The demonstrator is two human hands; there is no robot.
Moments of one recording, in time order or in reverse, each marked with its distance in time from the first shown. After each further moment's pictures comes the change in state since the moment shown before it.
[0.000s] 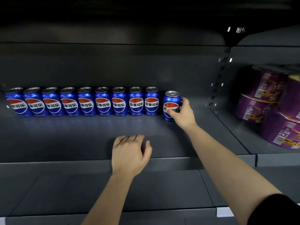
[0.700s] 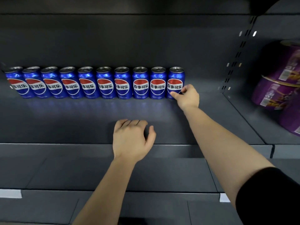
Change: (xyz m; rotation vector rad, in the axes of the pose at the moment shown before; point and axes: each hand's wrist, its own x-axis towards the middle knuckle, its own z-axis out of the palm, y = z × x) left_hand 0.001 0.000 0.001 0.026 -0.003 -0.020; right_hand 0.026 0.014 0.028 -0.132 0.123 0.152
